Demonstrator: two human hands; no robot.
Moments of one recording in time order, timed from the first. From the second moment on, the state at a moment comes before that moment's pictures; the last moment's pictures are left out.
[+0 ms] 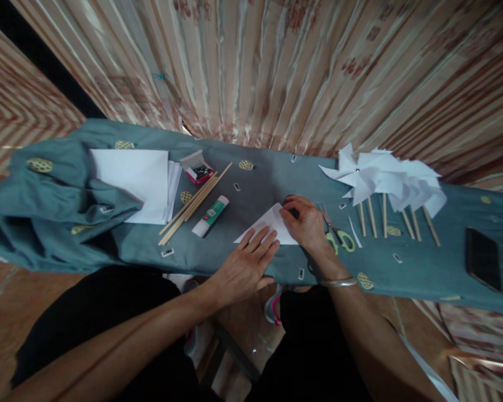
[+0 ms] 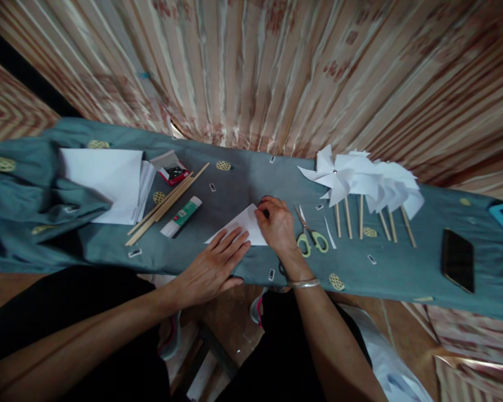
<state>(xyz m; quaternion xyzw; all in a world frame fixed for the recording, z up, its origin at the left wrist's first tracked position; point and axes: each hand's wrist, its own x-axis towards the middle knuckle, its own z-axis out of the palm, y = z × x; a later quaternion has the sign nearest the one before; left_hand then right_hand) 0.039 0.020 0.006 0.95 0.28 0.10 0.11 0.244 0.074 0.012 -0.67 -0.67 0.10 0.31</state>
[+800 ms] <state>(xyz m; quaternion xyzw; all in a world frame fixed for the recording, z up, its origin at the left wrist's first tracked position) 0.041 0.021 0.005 0.95 0.28 0.08 0.11 0.217 0.011 0.000 -0.67 -0.71 0.01 0.21</state>
